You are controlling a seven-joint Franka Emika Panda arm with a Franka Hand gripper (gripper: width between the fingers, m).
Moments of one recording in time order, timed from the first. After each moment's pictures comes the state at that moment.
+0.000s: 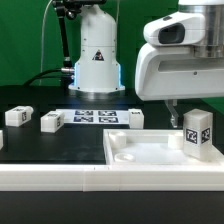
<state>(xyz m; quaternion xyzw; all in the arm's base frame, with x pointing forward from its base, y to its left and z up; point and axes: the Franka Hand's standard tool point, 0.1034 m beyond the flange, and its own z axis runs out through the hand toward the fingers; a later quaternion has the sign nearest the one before) 0.630 0.120 0.084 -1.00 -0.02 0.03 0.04</state>
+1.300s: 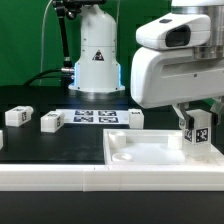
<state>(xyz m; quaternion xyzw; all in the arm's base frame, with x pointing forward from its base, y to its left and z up) 0.630 0.114 0.081 -1.00 -0.03 0.03 0.05</state>
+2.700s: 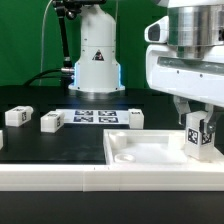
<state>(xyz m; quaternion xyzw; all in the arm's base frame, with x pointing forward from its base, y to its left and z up) 0.630 0.107 0.079 -0.82 0.57 0.02 0.04</state>
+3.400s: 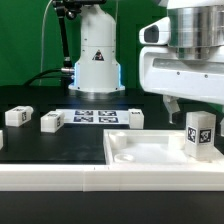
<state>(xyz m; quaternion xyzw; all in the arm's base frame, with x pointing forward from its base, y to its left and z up) 0.631 0.112 0.081 -0.93 0.36 0.02 0.04</state>
